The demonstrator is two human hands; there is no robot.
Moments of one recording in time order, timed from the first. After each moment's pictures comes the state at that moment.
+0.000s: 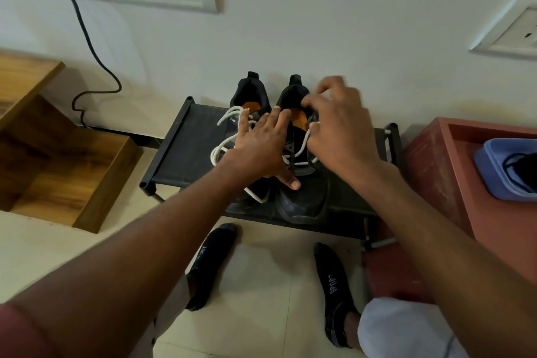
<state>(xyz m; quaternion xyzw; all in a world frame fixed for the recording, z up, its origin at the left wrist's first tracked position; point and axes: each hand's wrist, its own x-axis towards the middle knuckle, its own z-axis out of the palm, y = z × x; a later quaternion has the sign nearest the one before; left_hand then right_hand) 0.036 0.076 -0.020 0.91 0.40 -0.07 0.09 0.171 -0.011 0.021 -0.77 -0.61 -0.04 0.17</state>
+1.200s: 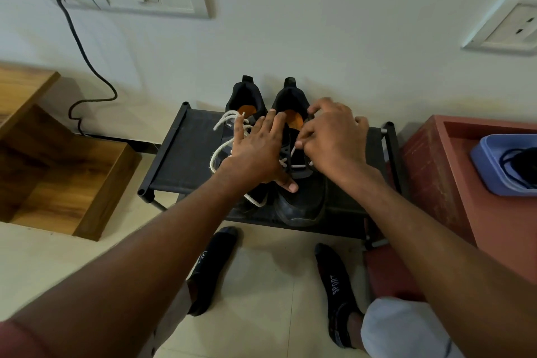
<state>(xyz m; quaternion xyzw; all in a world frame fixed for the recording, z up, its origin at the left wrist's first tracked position) 0.036 0.073 -0.023 0.90 0.42 -0.07 0.11 0.172 -0.002 0.002 -0.81 -0.56 0.03 0.17</state>
